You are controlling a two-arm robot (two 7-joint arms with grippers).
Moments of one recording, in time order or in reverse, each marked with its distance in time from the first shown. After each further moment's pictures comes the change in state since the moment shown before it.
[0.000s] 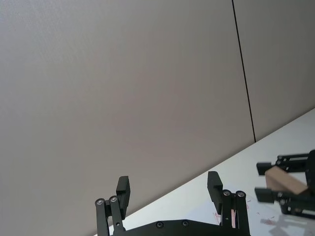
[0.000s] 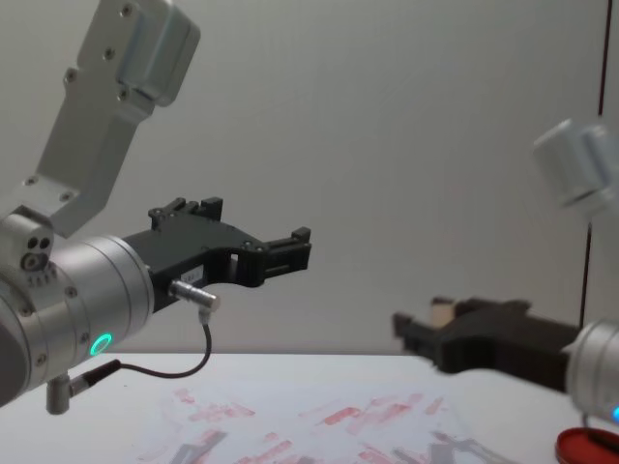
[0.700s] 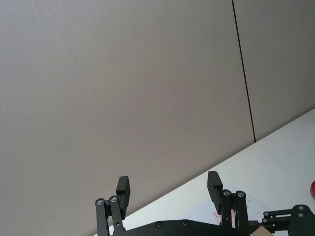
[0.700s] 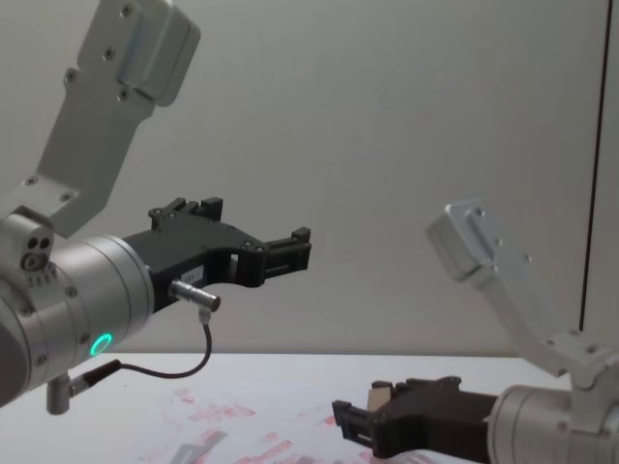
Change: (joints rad) left arm 0.000 0.000 0.000 0.000 0.000 0.000 0.000; right arm 0.039 -0.071 -0.070 0.106 -0.064 0.119 0.002
